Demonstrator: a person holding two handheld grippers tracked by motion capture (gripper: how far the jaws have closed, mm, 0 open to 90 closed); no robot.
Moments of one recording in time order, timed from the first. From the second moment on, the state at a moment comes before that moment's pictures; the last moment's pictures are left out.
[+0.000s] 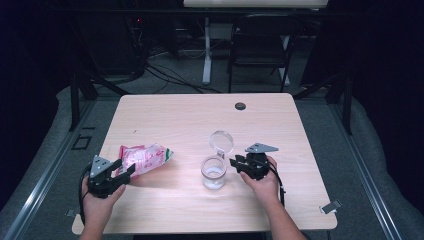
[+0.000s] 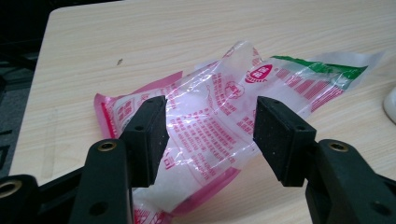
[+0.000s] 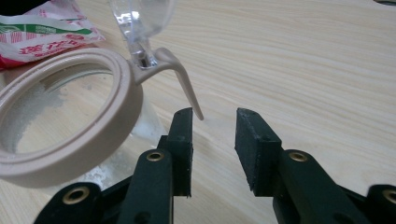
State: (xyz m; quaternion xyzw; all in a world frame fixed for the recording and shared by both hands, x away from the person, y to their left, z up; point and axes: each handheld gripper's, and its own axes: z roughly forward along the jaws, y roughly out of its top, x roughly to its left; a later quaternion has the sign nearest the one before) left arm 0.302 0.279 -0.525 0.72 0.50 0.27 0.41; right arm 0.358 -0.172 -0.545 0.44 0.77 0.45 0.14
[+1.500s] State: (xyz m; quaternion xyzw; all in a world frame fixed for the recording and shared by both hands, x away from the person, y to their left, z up) left arm 0.319 0.203 -0.522 0.80 0.38 0.28 0.37; right arm 0.324 -0.201 -0.543 0.45 0.75 0.45 0.17
